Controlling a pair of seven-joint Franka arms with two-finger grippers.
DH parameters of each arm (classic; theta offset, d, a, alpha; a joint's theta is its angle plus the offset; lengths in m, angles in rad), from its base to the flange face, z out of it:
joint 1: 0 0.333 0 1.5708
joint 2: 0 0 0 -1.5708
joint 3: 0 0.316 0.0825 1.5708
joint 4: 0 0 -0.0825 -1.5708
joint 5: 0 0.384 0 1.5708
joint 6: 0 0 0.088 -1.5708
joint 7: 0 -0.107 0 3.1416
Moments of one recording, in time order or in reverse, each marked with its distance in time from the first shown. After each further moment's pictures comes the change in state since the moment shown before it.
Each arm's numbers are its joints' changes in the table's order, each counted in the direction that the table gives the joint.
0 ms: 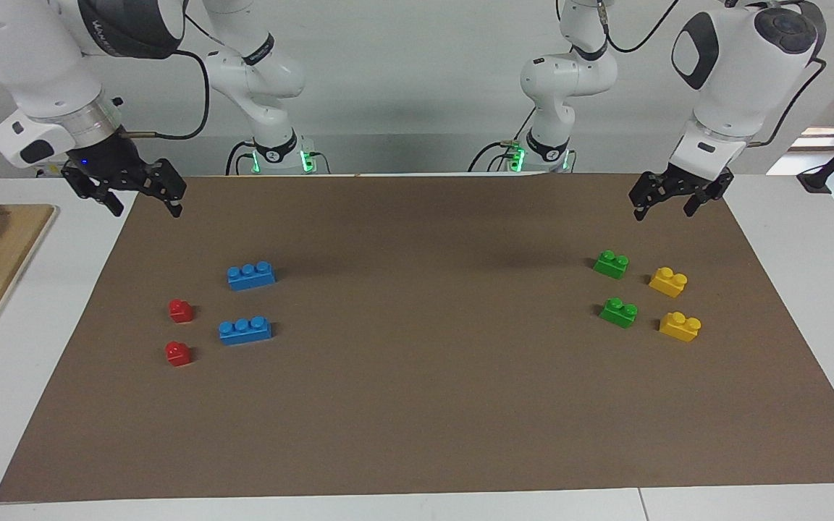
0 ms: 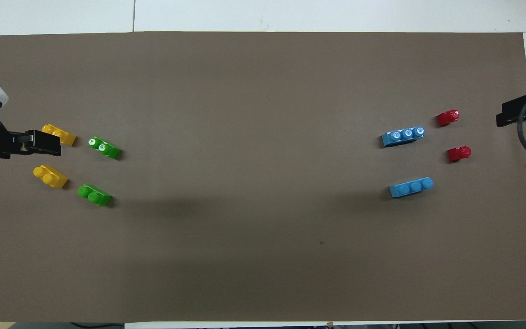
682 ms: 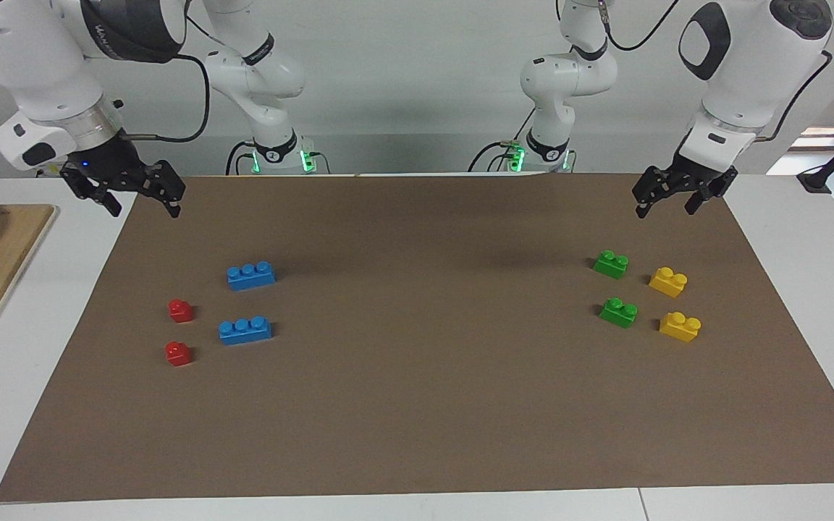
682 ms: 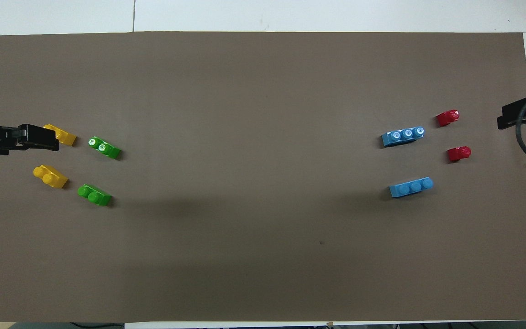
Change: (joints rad) left arm 0.001 0.001 0.009 0.023 -0.042 0.000 0.006; right arm 0.001 0.001 0.000 -0.010 -0.021 -0.002 0.011
